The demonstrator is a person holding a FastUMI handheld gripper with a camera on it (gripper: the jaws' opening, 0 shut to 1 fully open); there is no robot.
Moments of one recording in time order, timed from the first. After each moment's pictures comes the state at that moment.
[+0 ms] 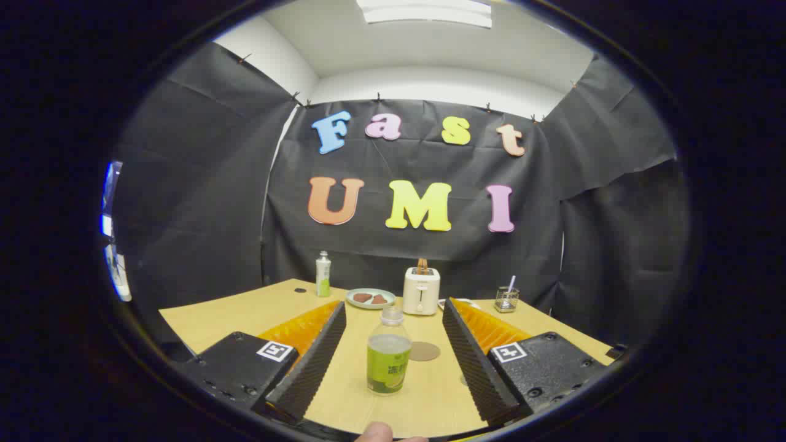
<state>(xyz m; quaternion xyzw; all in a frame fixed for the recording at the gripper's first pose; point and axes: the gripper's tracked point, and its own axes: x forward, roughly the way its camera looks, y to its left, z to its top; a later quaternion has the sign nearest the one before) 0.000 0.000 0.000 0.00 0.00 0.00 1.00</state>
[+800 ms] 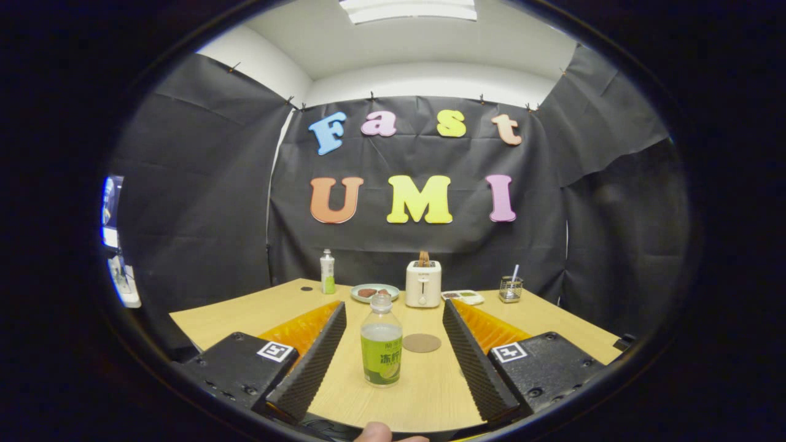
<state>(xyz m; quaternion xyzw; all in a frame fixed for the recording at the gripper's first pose) -0.007 -0.030 -0.017 0.03 0.01 0.02 1.00</state>
